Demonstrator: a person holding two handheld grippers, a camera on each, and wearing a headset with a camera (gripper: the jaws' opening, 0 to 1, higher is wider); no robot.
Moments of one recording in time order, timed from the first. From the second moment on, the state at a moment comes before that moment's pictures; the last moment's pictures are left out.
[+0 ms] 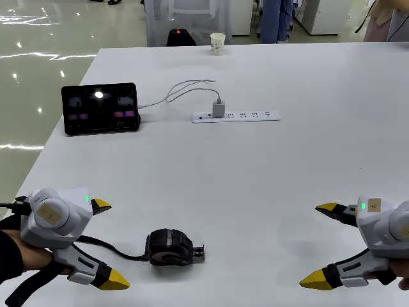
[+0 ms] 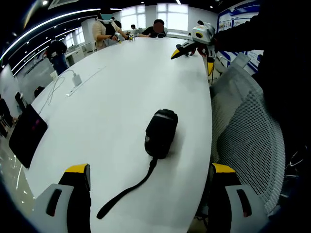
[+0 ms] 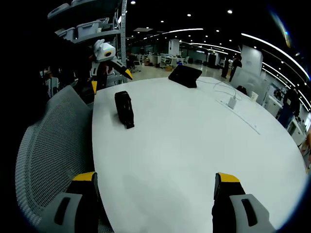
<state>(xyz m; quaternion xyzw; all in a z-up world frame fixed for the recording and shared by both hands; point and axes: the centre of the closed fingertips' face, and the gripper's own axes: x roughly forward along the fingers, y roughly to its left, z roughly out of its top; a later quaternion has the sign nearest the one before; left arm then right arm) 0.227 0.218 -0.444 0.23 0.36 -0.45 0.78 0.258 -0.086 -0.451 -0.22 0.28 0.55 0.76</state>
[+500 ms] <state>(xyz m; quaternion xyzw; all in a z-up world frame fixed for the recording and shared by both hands) 0.238 0.189 -0.452 0.26 0.36 -0.49 0.75 0.264 -0.041 -0.456 -0.24 0.26 0.59 0.73</state>
